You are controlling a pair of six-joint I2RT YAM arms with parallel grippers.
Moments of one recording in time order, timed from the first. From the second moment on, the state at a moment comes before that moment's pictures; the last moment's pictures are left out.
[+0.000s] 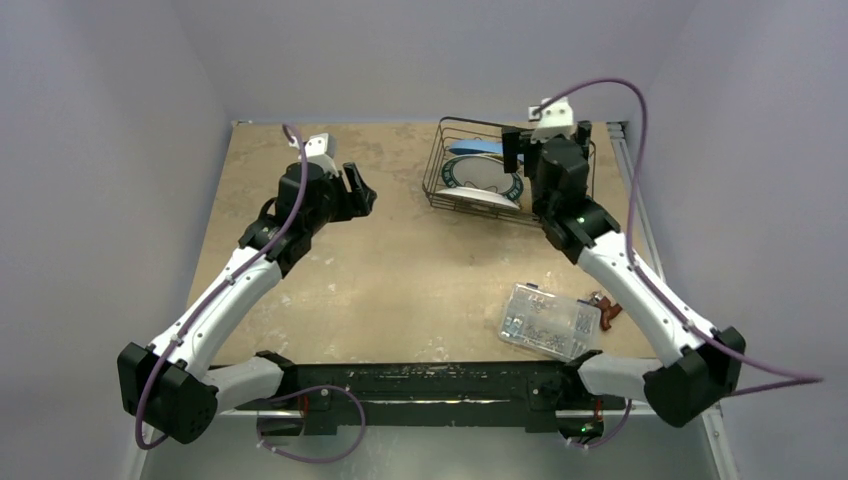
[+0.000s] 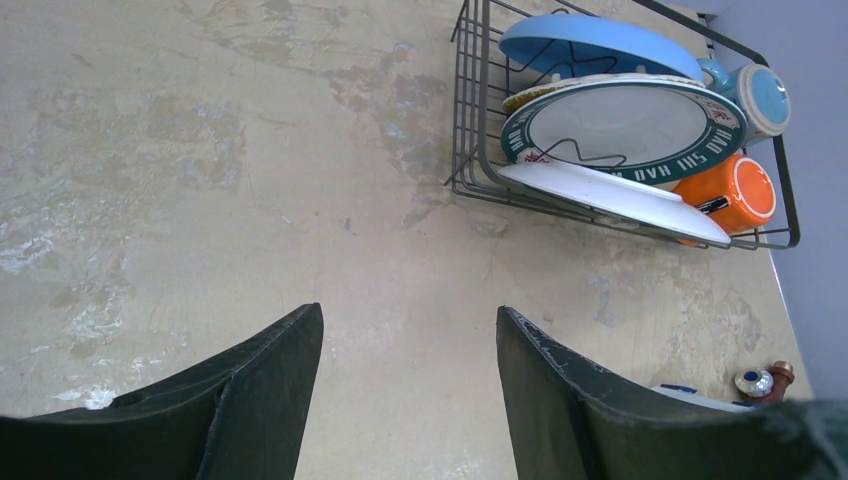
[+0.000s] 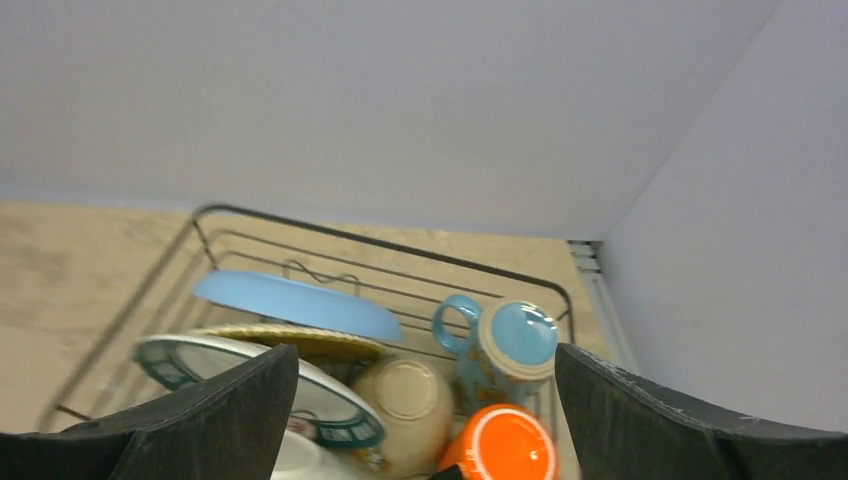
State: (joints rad) left arm -0.42 1.15 1.02 -0.29 -0.07 -0.49; right arm 0.49 1.28 1.18 -0.01 0.61 -0.22
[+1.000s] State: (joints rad) left arm -0.45 0.63 1.05 -0.32 0.01 -0.16; right arm 0.49 0.38 1.20 -0.60 0.38 0.35
